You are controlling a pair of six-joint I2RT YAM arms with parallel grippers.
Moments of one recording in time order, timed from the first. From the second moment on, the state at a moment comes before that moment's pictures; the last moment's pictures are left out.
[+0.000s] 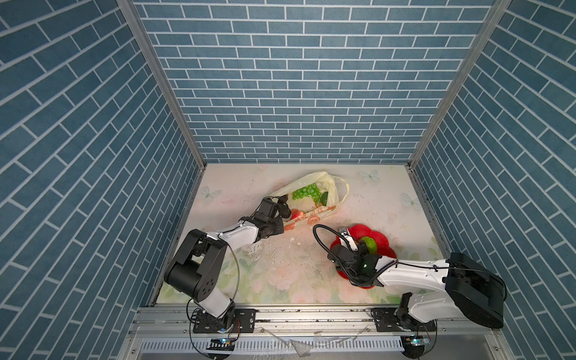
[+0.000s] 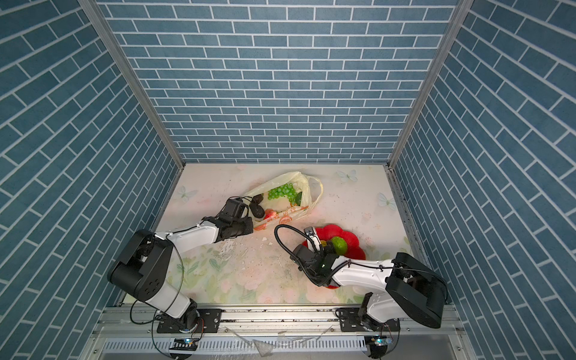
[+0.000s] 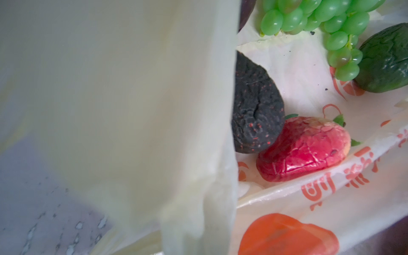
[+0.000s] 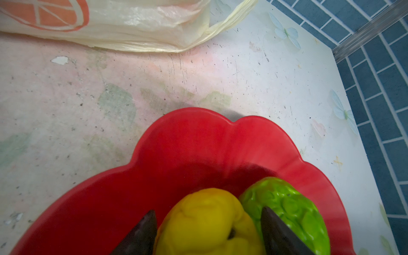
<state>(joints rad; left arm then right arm) -0.45 1.60 0.82 -0.18 -0.01 -0.56 1.09 1.36 0.54 -0.25 0.82 0.47</state>
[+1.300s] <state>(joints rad) -0.45 1.60 0.83 -0.18 0.00 -0.54 0.83 1.50 1.15 -0.50 0.42 0.39</state>
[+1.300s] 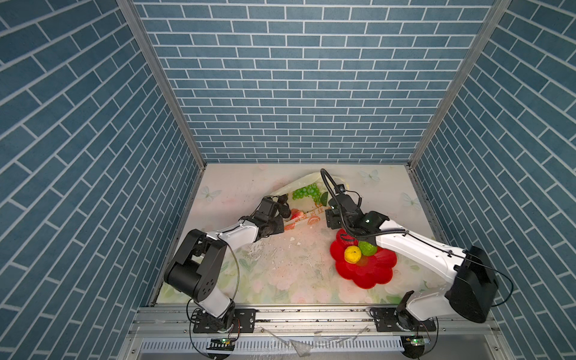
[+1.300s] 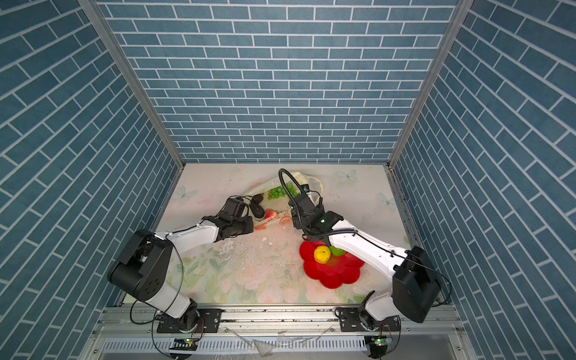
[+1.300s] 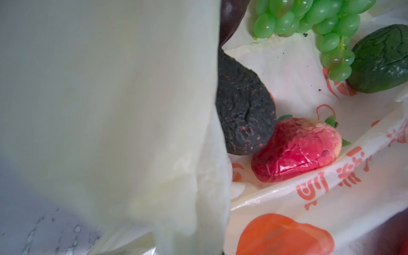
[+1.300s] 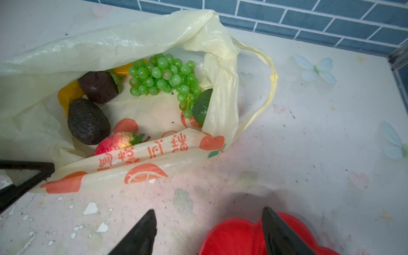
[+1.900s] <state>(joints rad) -0.45 1.57 0.83 -0.18 0.00 -0.54 0.65 2.04 1.66 -0.59 0.09 0.42</state>
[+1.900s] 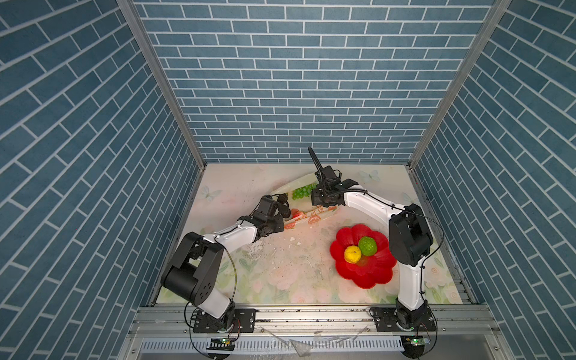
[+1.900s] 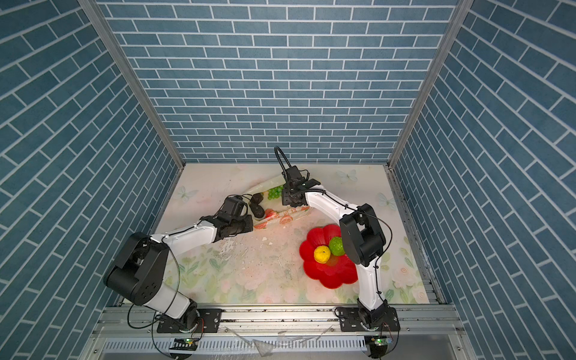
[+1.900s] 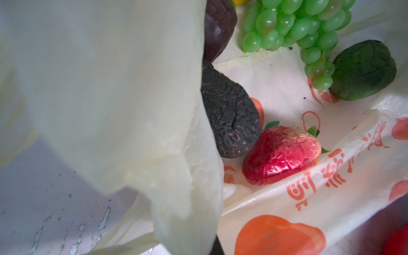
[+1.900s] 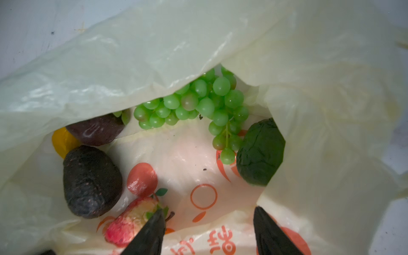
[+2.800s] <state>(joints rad) -0.45 1.57 0.82 -0.17 0.00 -0.55 0.60 2.22 1.80 -0.70 0.23 0.39</state>
